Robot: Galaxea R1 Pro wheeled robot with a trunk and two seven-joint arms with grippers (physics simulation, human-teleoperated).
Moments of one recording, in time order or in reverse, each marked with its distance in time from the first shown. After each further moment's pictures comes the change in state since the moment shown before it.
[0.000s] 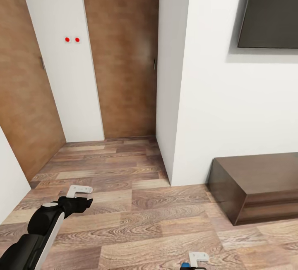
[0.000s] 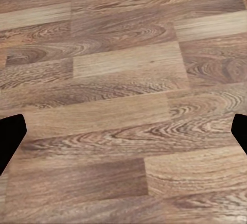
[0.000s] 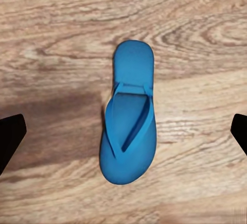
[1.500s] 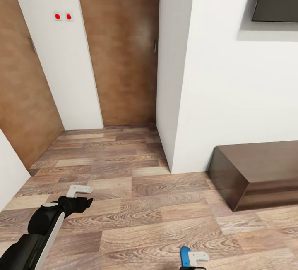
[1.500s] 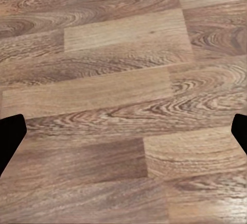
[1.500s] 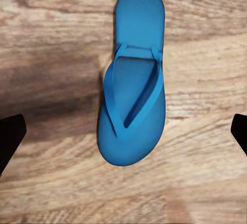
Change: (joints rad) left arm -0.001 0.000 -0.001 0.000 0.000 -0.004 0.001; right arm 0.000 0.001 0.003 -0.002 0.001 -0.003 0.001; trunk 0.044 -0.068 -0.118
